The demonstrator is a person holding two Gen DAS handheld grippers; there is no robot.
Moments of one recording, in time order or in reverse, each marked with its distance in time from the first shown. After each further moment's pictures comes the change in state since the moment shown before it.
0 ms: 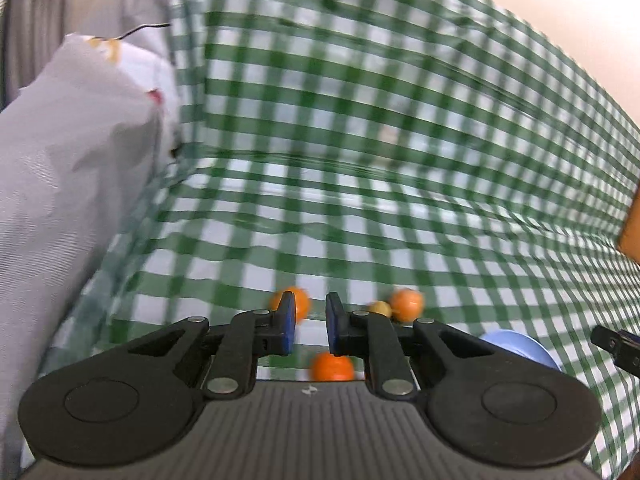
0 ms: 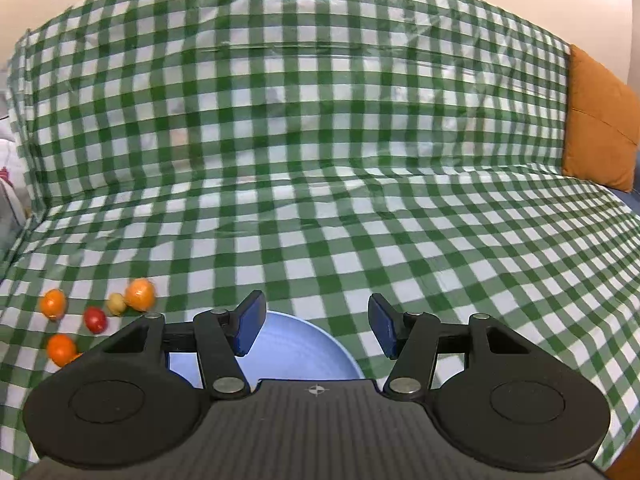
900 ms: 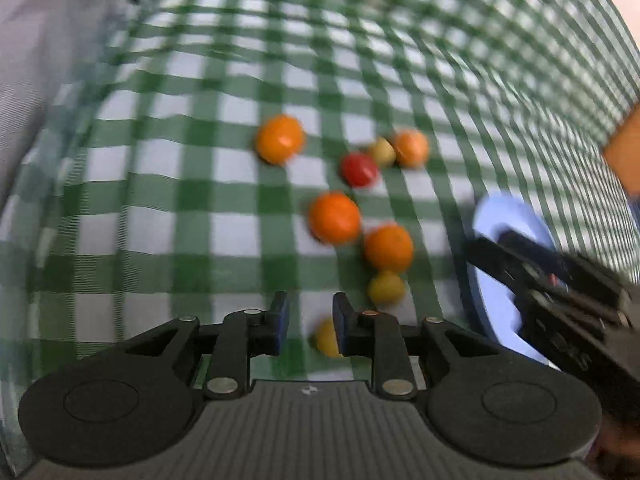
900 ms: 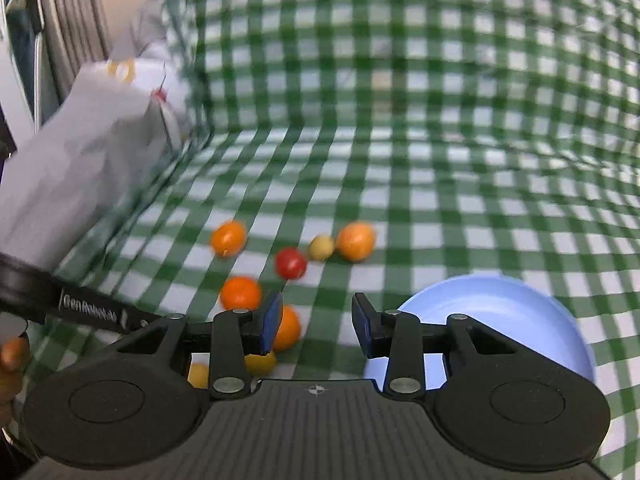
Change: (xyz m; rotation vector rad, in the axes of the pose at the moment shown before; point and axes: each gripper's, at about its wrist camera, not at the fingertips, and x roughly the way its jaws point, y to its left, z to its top) left arm 0.049 0.017 -0.038 0.051 0.473 -0.149; right arm 0.020 0.128 -0.026 -0.162 0.138 0.406
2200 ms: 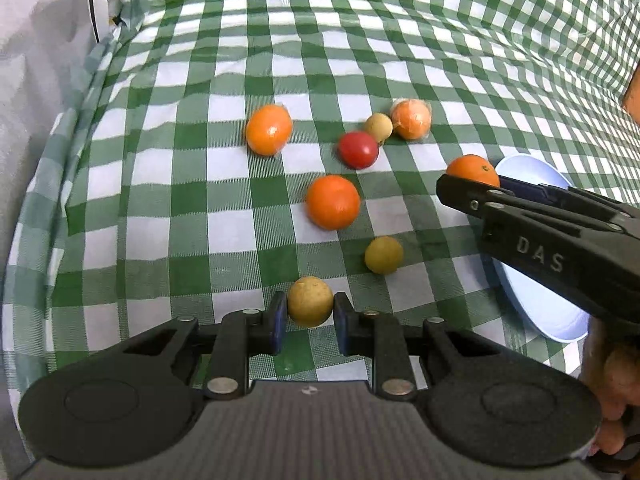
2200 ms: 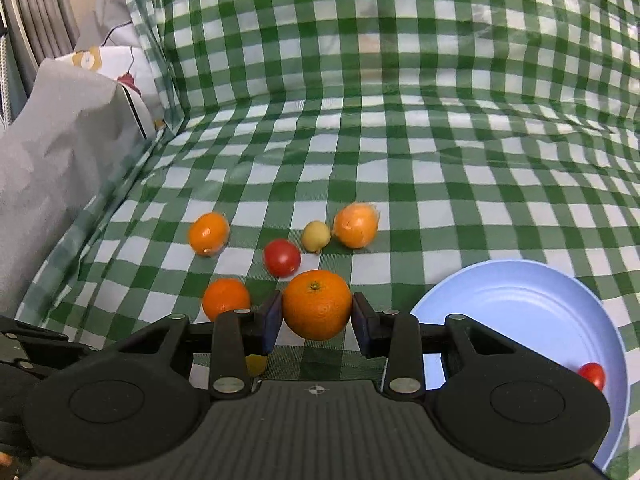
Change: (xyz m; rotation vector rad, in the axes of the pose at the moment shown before) left arm 0.003 -0.026 -0.010 0.097 0.011 0.147; right arm 0.033 -0.005 0.009 0.076 0.064 -0.053
